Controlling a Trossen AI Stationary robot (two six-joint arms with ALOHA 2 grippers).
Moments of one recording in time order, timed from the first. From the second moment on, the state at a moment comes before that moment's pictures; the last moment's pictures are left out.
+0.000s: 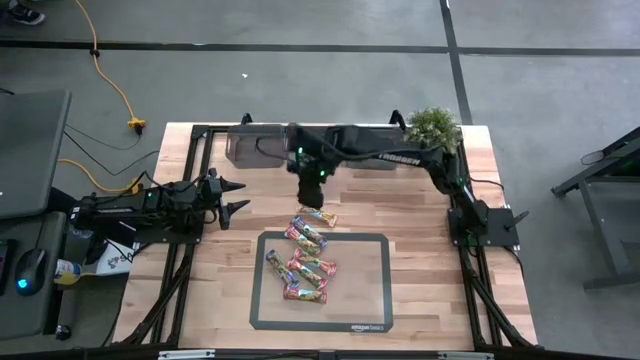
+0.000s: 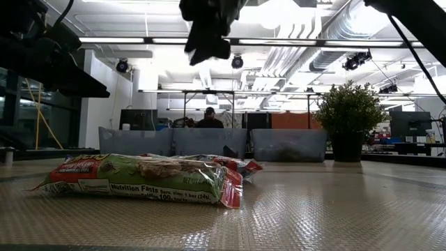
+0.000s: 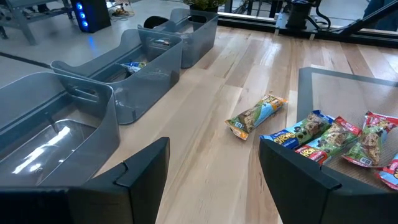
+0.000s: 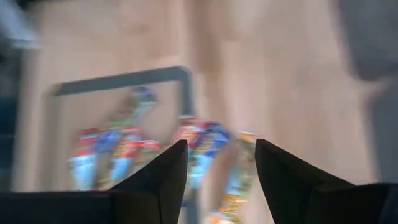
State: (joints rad) left arm 0.03 0.02 0.15 -0.42 -0.32 -0.11; right arm -0.16 2.17 2.25 -1.09 -0.22 0.06
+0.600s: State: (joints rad) left arm 0.03 0.02 0.15 -0.42 -0.32 -0.11; right arm -0.12 2.17 1.93 -1.09 -0.06 0.23
